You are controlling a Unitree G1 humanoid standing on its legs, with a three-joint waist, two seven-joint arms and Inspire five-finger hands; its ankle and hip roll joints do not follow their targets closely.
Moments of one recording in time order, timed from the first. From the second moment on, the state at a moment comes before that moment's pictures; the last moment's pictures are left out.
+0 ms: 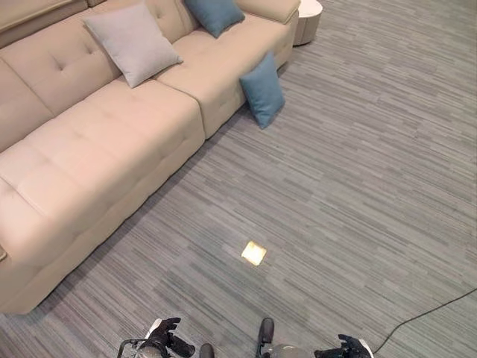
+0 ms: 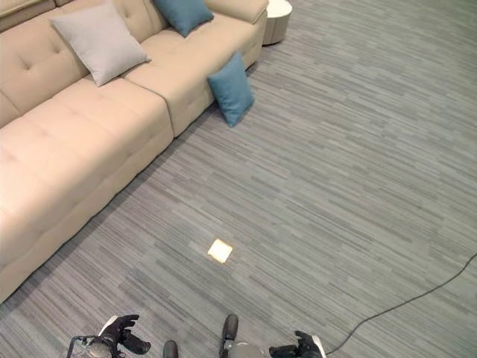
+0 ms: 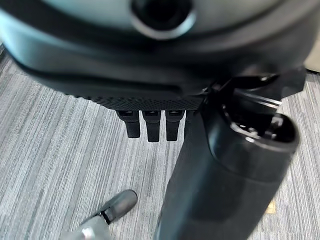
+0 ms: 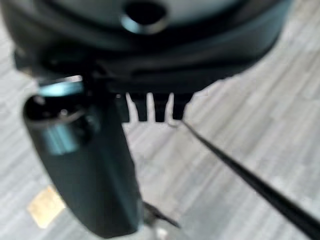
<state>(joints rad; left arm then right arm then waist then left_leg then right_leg) -0.09 0.24 -0.27 1.24 0.04 -0.06 0.10 -0.05 -0.27 0.14 1.20 0.09 -0.05 -0.18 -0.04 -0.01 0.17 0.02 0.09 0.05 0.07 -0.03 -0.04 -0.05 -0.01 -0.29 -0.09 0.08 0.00</state>
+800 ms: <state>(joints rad) -0.06 0.24 -0.23 1.25 0.00 -0.06 0.12 -0.04 -0.29 0.19 1.29 0.10 -0.06 -0.20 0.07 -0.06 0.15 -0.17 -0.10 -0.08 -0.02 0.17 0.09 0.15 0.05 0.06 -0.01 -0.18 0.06</state>
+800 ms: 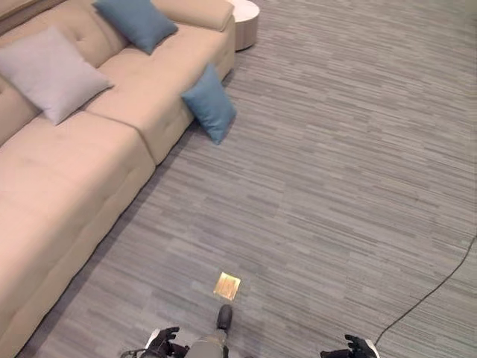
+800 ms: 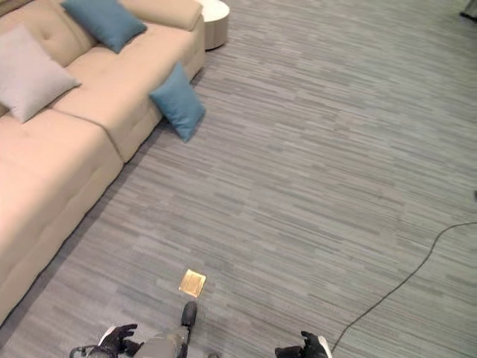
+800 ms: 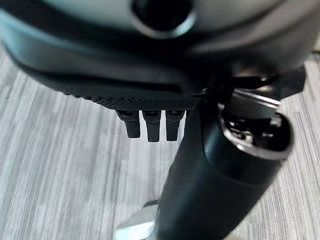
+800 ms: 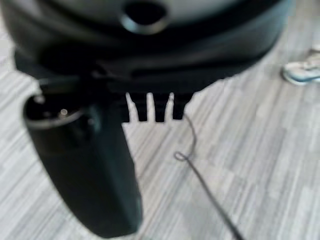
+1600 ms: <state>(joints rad) -0.07 0.23 -0.26 1.29 0.03 -0.06 0.12 0.03 -0.27 0.18 1.21 0.09 -0.05 -0.19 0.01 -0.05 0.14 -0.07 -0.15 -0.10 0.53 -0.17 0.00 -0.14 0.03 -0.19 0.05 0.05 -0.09</state>
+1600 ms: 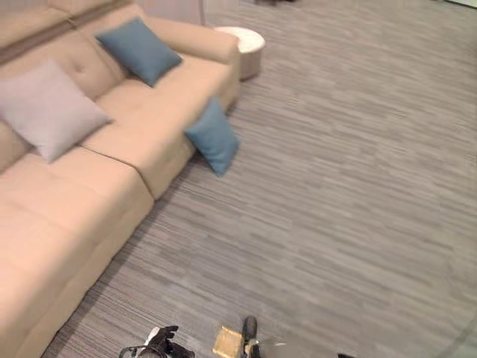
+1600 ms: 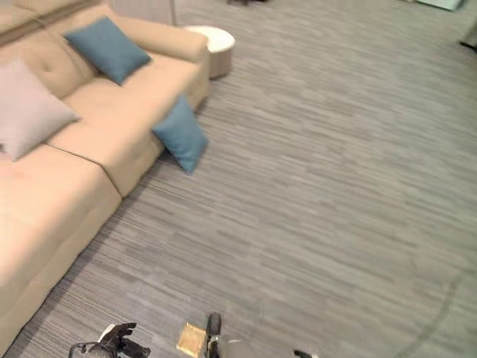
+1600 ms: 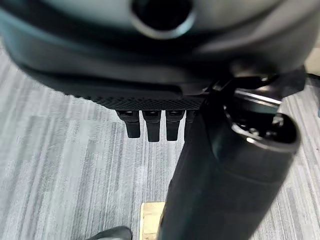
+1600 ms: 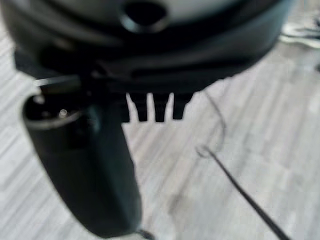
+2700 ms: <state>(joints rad) -0.03 0.26 -0.29 1.25 0.04 -0.04 0.10 -0.04 -0.28 0.21 1.21 0.07 -0.06 -0.18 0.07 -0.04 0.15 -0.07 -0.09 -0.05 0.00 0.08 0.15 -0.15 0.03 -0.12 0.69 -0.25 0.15</state>
